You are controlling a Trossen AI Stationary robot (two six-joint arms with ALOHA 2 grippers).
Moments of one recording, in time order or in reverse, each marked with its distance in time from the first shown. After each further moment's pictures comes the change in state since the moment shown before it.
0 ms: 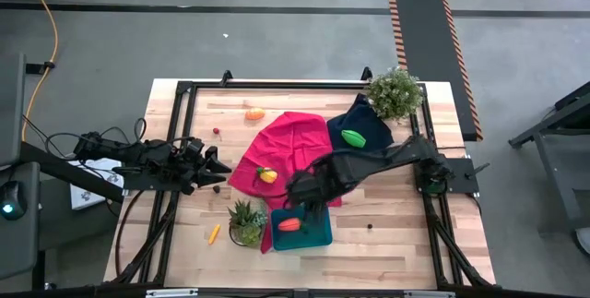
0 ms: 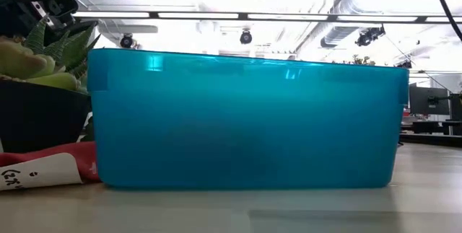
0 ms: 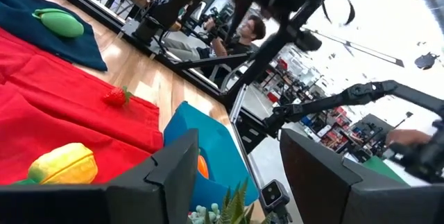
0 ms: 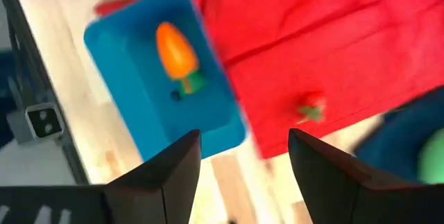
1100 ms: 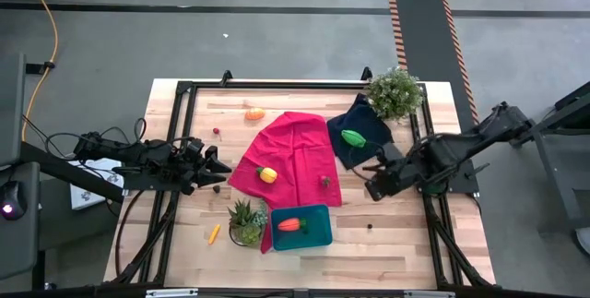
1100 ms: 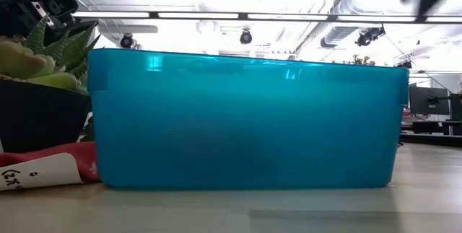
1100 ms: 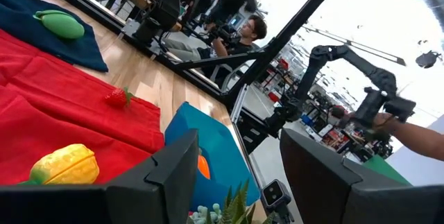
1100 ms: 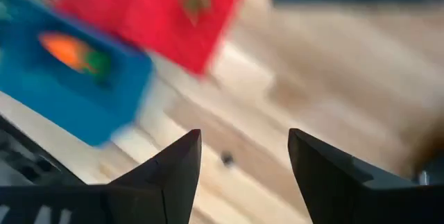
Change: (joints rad) left arm 0.000 0.000 0.000 -0.001 0.000 0.008; right arm 0.138 -0.885 -1.147 0.320 0.073 0.858
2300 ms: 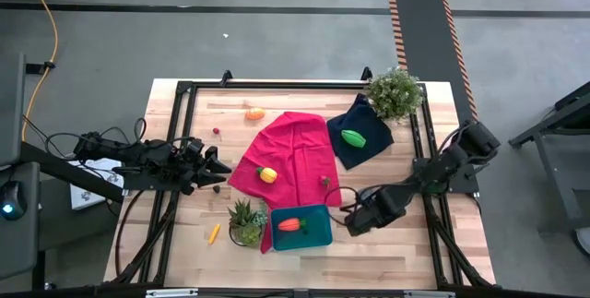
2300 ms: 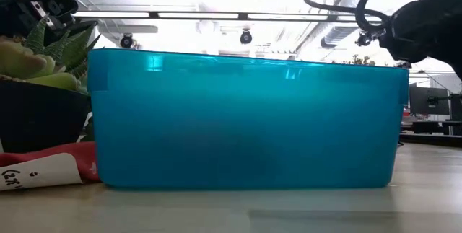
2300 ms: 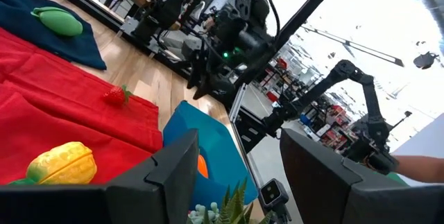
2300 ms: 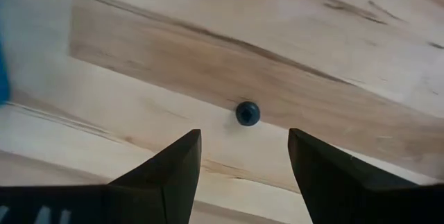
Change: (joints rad) left arm 0.000 0.000 0.000 0.000 0.005 -0.010; right arm 0.105 0.458 -0.121 0.345 -0.292 0.322
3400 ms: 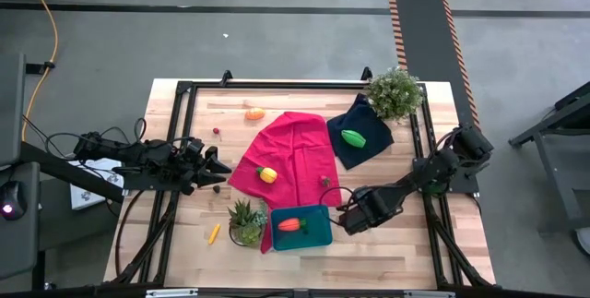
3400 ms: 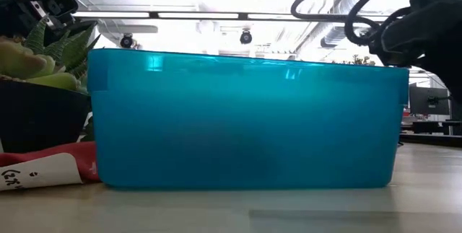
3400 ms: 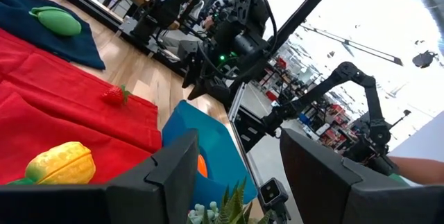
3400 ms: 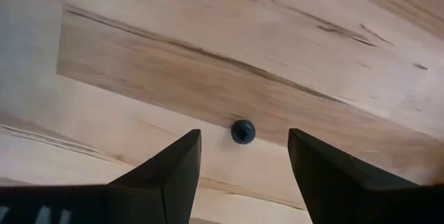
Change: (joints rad) left arm 0.000 0.000 0.000 0.000 0.004 0.002; right arm -0.029 0.054 0.042 -0.055 -0.004 -0.061
